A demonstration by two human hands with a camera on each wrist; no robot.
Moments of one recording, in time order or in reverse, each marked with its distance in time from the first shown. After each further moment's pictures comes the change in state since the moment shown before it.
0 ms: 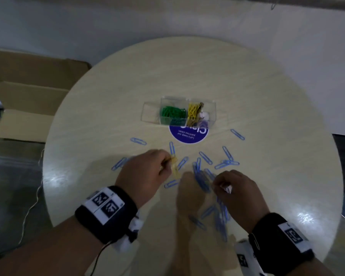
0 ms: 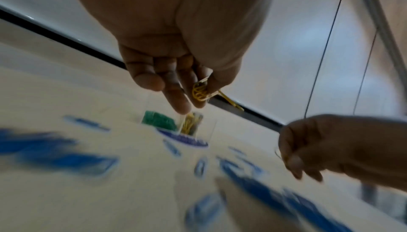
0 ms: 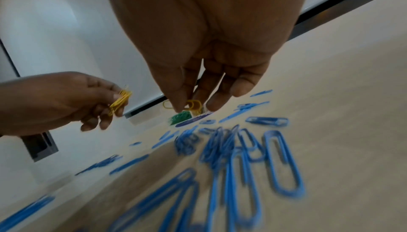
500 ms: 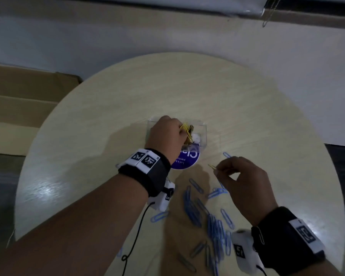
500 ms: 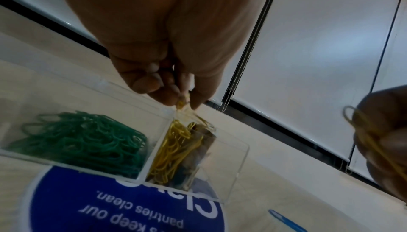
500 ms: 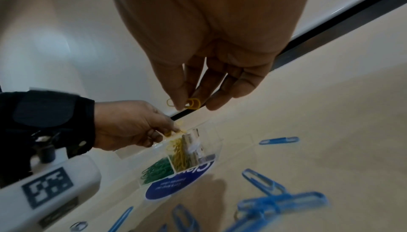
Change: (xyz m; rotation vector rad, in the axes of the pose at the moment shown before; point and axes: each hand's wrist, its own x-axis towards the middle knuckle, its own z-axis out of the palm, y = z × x) left_hand 0.173 0.026 0.029 -0.098 0.044 -0.231; right_hand 0.078 0.006 -0.050 0.159 0.191 0.030
